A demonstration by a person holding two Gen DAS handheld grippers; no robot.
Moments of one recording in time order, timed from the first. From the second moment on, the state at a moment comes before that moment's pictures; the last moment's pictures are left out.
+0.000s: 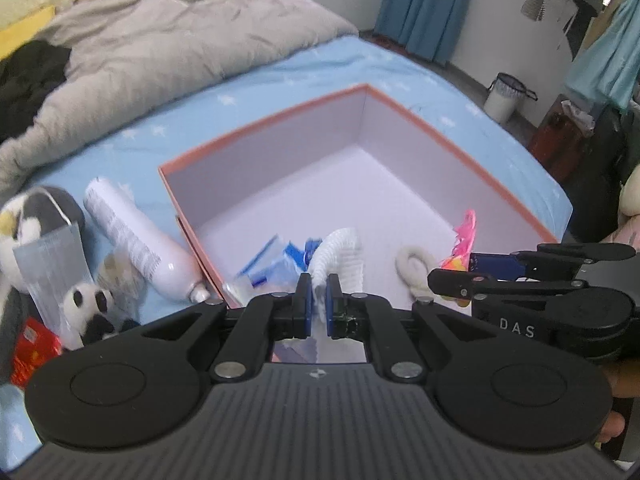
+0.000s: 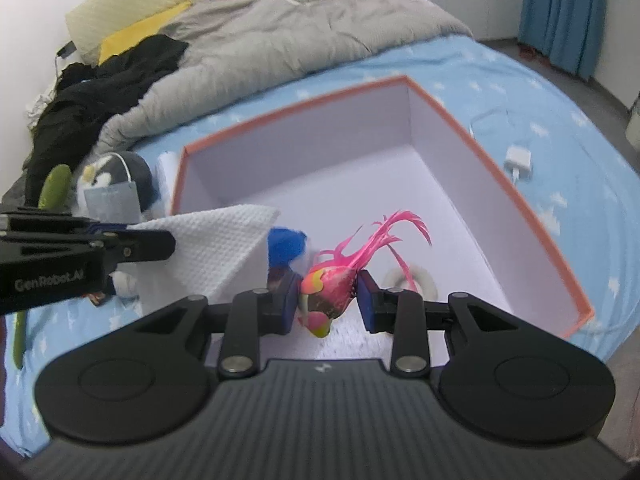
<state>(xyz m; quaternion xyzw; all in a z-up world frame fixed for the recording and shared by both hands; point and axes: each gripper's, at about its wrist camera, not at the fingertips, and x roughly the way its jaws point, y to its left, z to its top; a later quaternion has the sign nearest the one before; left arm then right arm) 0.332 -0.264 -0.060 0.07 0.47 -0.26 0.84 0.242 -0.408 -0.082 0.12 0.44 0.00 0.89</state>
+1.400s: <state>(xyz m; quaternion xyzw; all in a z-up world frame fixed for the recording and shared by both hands) 0.205 -0.146 0.055 -0.02 0.31 -0.24 0.92 0.147 -0.356 0.023 0.11 0.27 0.04 0.96</state>
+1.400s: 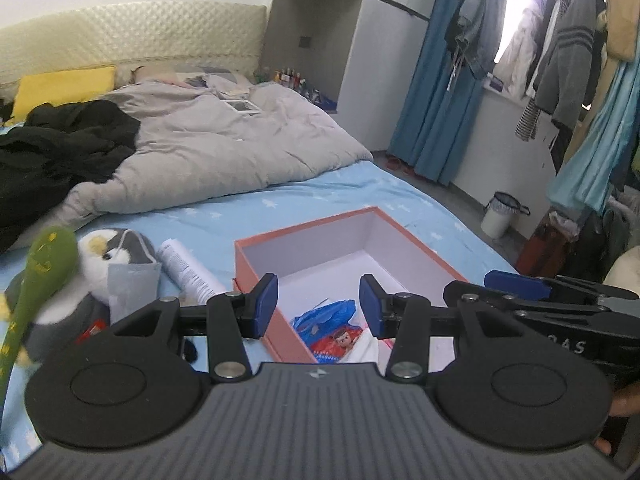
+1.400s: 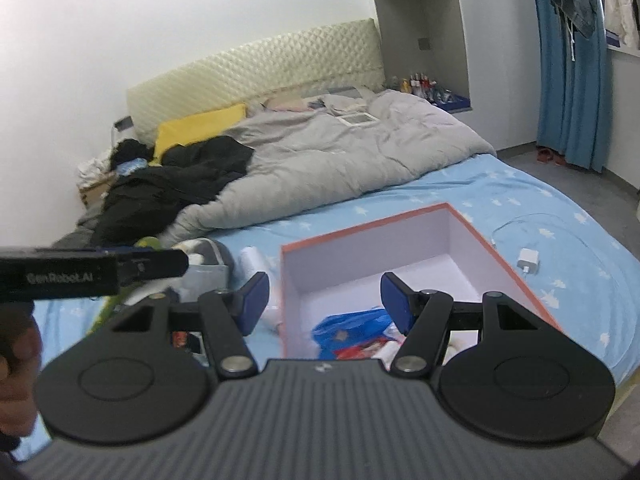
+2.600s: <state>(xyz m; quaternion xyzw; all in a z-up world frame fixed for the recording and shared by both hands) 0.069 -0.015 0.005 -0.06 0.33 -0.11 0.93 0.054 -0.250 -0.025 0.09 0.31 0.11 0.94</state>
